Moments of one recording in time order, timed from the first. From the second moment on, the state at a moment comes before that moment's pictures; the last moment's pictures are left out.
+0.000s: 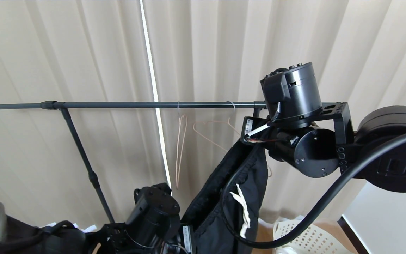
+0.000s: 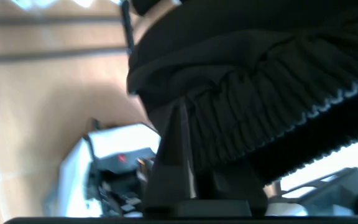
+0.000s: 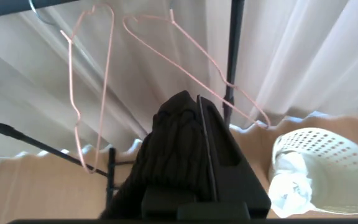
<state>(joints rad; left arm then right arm) -0.84 1.80 -0.56 -0.46 0.16 -0.76 0.79 1.81 -1.33 0.04 -0.74 0.55</state>
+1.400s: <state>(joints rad) -0.55 1.72 -1.13 -0.05 0.17 -0.30 0.91 1.64 -1.20 0.58 -0.65 0.33</state>
